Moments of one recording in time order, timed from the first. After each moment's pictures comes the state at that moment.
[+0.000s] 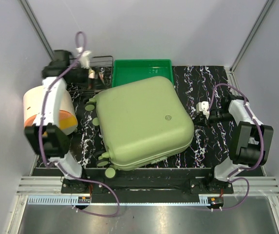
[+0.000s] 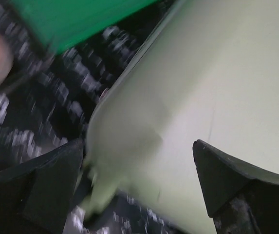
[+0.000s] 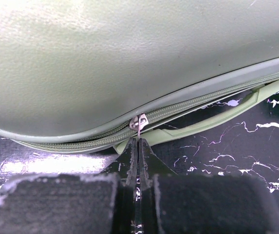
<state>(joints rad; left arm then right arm) -0.06 1.77 1.86 -0.95 0.77 0.23 -0.20 1.61 1.12 -1.24 -1.09 -1.93</state>
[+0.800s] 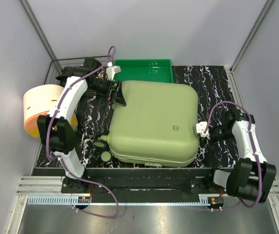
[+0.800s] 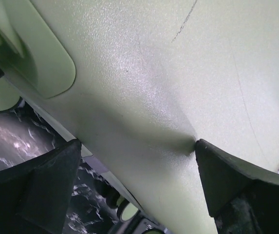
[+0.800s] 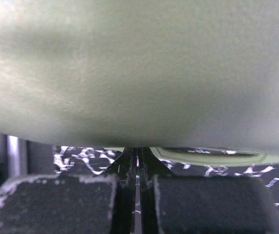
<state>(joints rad) -0.18 1.75 1.69 -1.12 0.78 0.17 -0.23 1.23 0.88 -1.30 -0.86 -1.93</state>
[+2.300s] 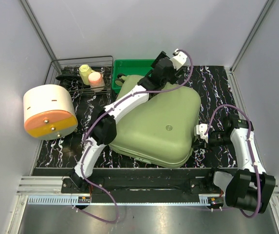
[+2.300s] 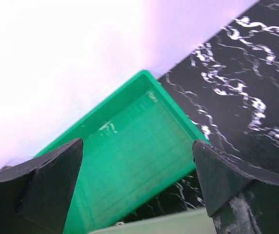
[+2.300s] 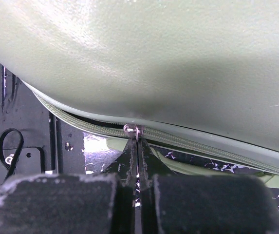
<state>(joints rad) -0.77 2.29 2.23 -0.18 -0.34 0.32 -0.21 1.09 0.79 -1.36 -0.99 -1.81</state>
